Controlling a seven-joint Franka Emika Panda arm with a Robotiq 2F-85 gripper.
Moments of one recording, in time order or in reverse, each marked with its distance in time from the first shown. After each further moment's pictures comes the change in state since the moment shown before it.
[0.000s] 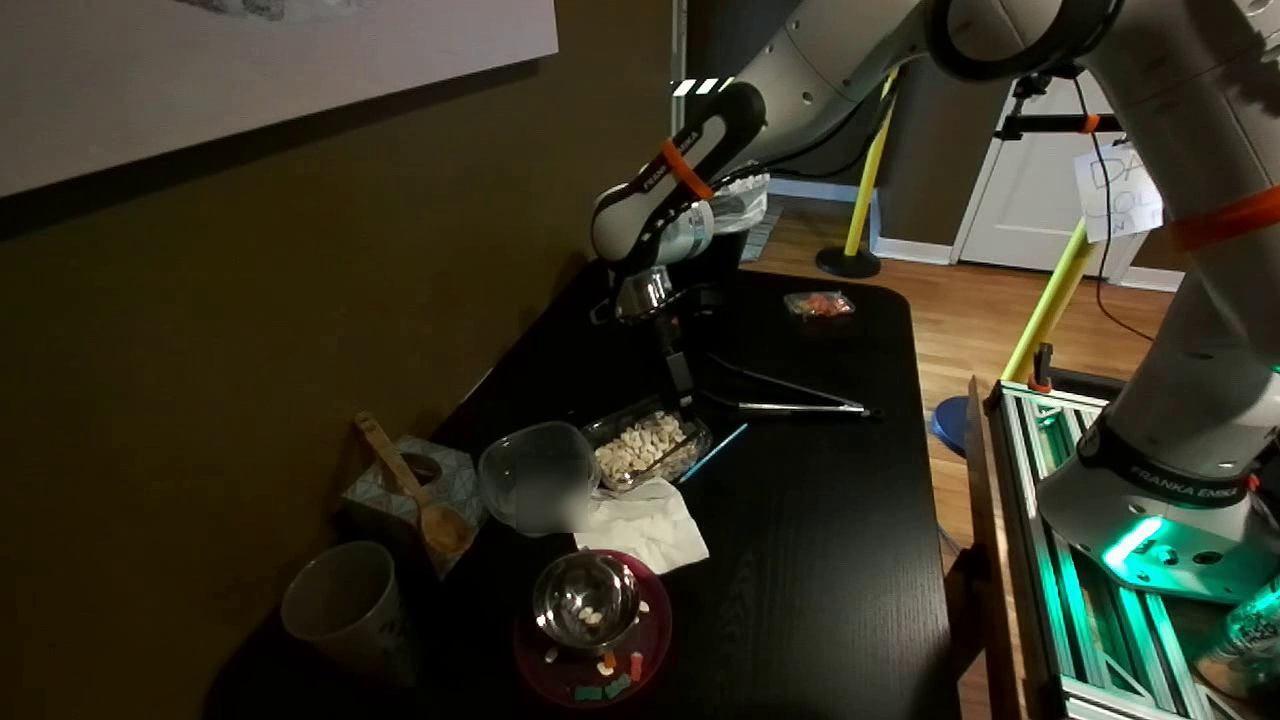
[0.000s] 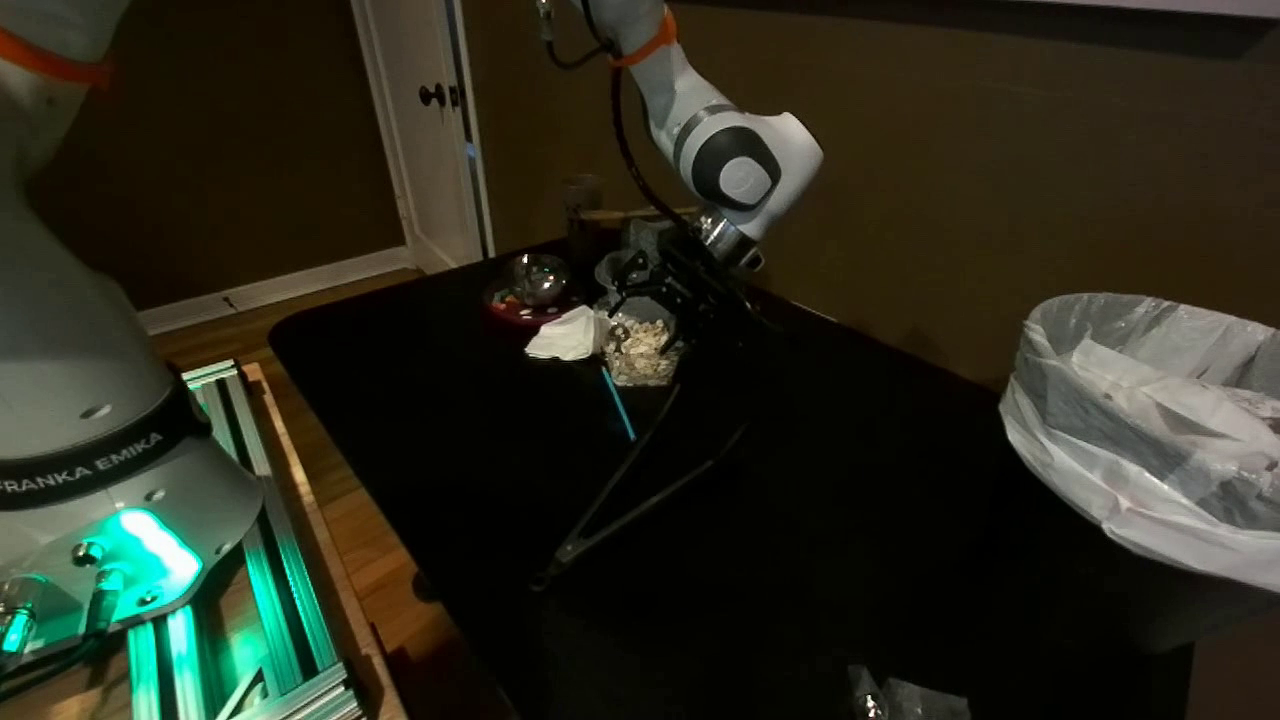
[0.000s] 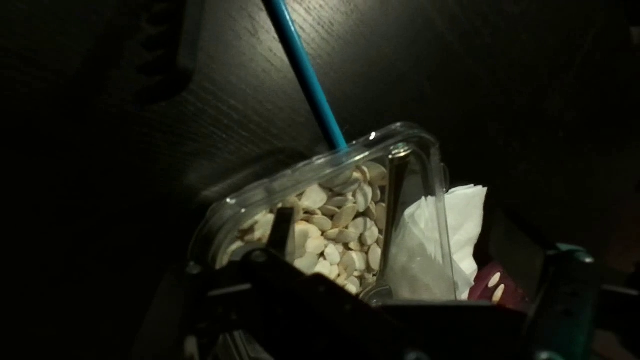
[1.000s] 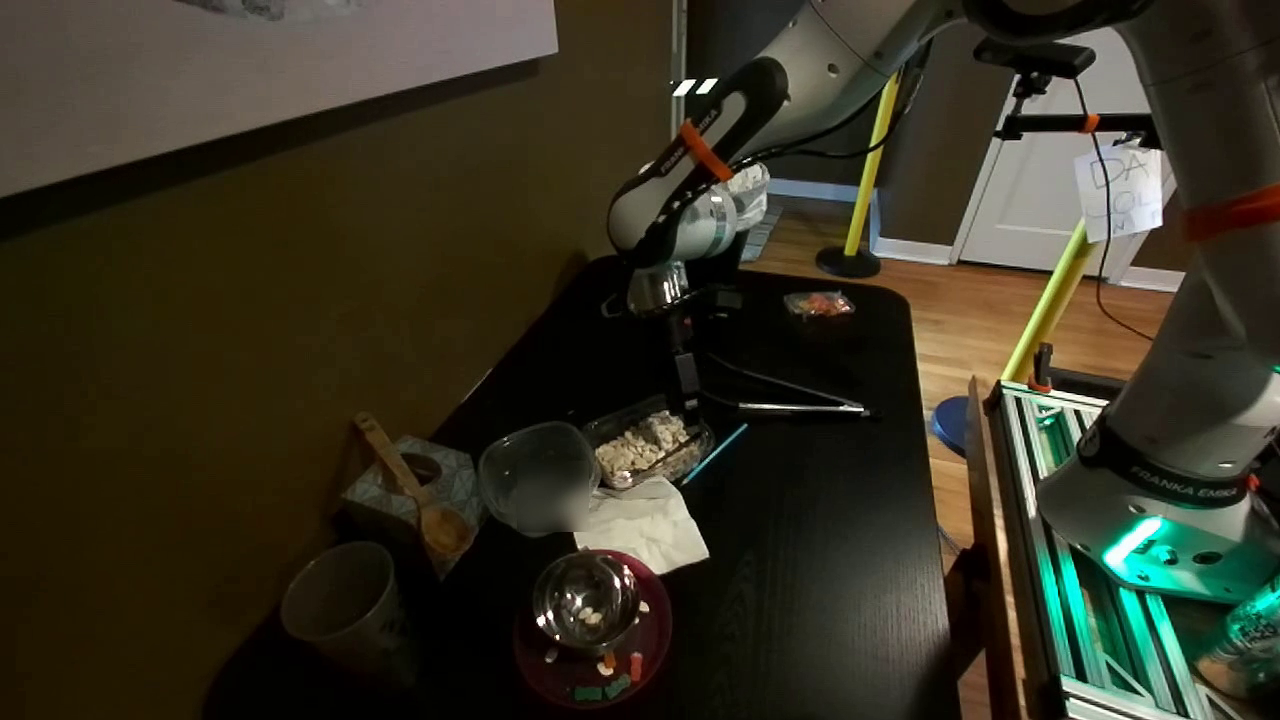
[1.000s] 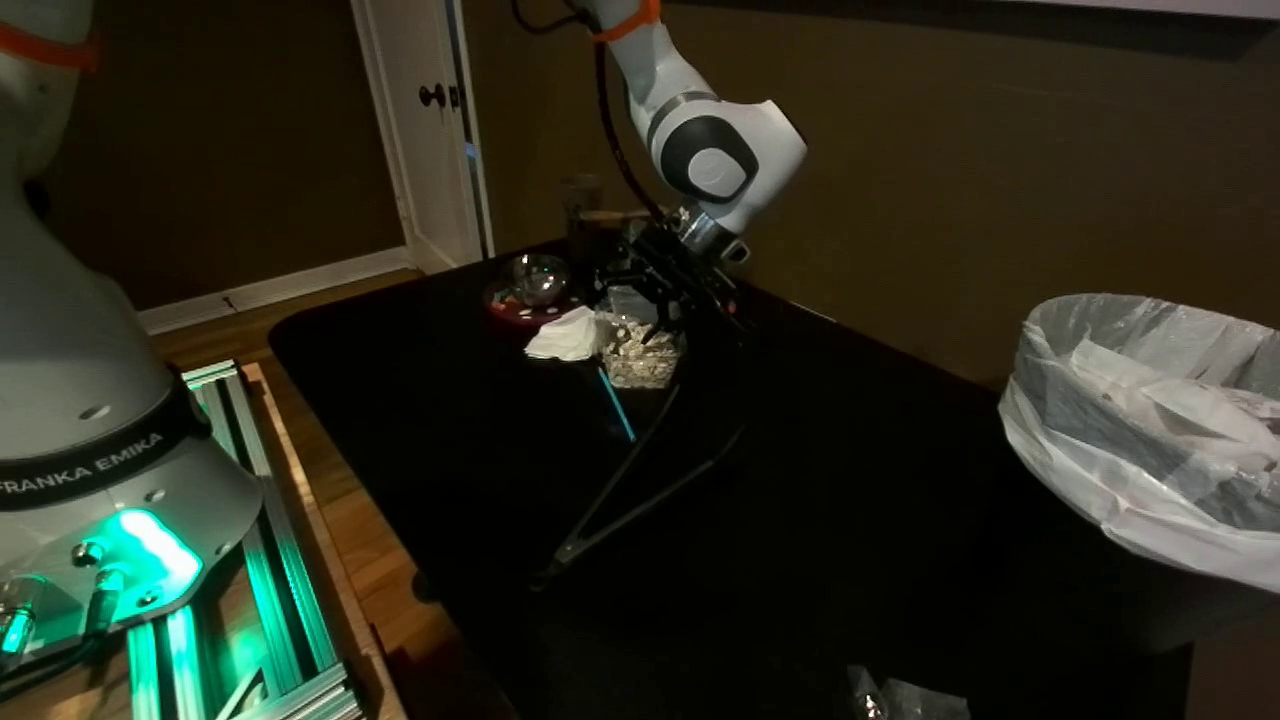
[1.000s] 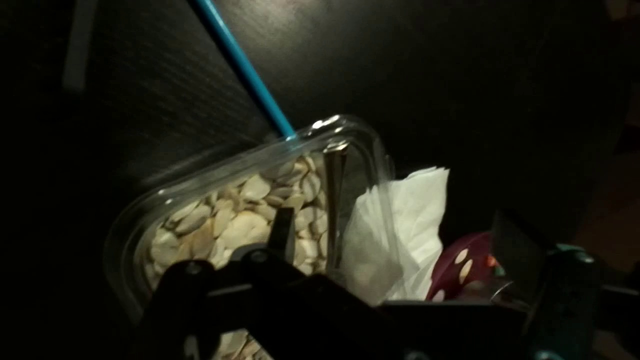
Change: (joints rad) arm -0.006 -0.107 0.013 -0.158 0.106 0.104 -0.017
